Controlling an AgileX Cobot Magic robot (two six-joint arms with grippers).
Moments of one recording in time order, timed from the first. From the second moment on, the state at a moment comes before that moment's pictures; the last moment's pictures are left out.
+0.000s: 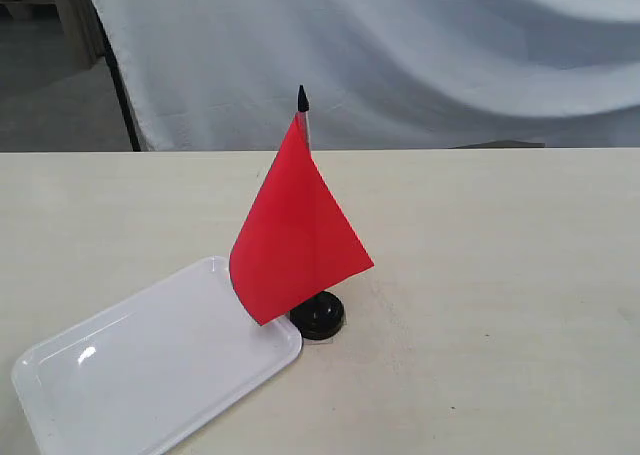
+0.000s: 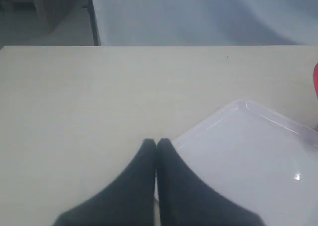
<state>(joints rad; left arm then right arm) -0.08 0.00 0.00 0.01 0.35 -0.04 -0.13 0.00 0.00 -0.06 0.30 0.22</state>
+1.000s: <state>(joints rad) -0.08 0.00 0.00 0.01 0.35 -0.04 -0.13 0.00 0.00 -0.05 -0.46 0.39</state>
